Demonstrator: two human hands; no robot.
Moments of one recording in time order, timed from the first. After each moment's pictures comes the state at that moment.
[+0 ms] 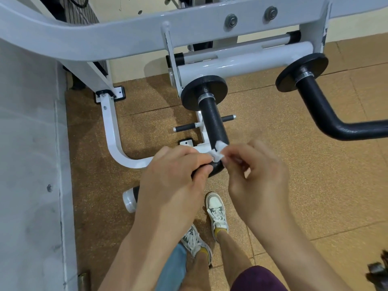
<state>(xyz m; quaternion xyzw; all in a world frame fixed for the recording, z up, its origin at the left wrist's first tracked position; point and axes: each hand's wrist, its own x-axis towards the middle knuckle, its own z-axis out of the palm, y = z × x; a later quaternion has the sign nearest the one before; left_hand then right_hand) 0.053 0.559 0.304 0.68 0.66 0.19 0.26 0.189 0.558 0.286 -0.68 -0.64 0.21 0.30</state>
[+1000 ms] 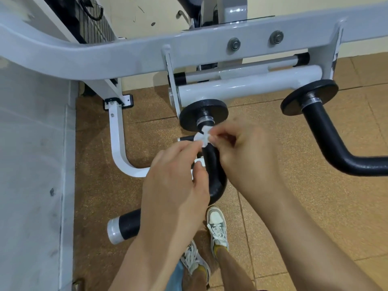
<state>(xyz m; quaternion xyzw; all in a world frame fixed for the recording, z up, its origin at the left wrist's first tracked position) 0.081 0.595 0.301 0.60 0.72 0.22 0.25 0.198 0.650 0.279 -0.63 -0.68 0.26 0.27</state>
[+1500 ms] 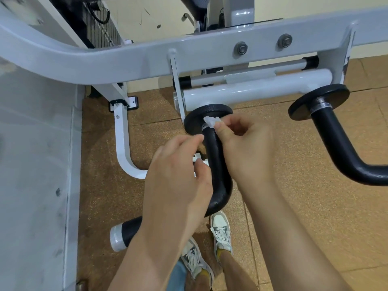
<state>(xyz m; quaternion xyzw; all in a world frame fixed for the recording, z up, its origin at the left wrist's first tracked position) 0.079 0.611 0.307 0.59 0.73 0.20 0.27 0.180 0.666 0.267 -0.70 -0.48 0.36 0.38</state>
